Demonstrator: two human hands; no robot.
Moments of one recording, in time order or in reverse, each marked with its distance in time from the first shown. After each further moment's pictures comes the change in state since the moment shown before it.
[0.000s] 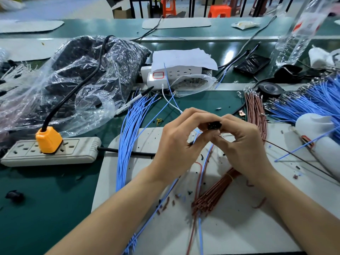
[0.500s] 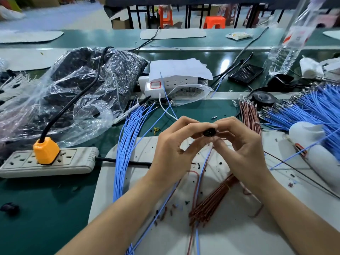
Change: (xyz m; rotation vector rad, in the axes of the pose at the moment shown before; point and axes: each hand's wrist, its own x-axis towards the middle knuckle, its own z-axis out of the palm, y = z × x) left_hand 0.001 -0.003 -0.001 -0.099 0.013 -0.111; right_hand 0.000 -0.006 -0.004 0.262 0.068 0.042
